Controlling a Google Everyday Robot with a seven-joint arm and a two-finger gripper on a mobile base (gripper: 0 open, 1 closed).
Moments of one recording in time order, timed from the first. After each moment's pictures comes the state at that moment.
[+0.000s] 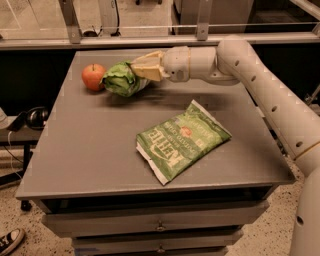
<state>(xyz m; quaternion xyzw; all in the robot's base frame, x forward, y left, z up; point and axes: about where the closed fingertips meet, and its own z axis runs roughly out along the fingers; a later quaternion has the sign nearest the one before) 0.687 0.052 0.907 -0.53 0.52 0.38 0.55</state>
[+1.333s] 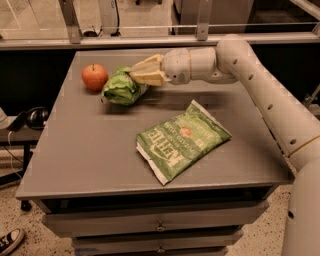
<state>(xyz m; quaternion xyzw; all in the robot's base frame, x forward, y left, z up) 0.670 0.053 0.899 -0.58 0.49 0.39 0.53</state>
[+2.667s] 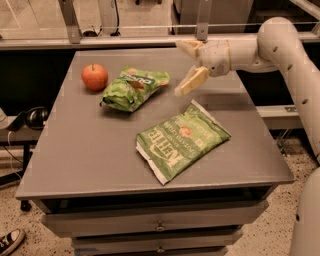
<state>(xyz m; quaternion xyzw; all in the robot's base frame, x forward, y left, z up) 0.681 -0.049 0.905 -0.60 0.53 0.33 0.50</state>
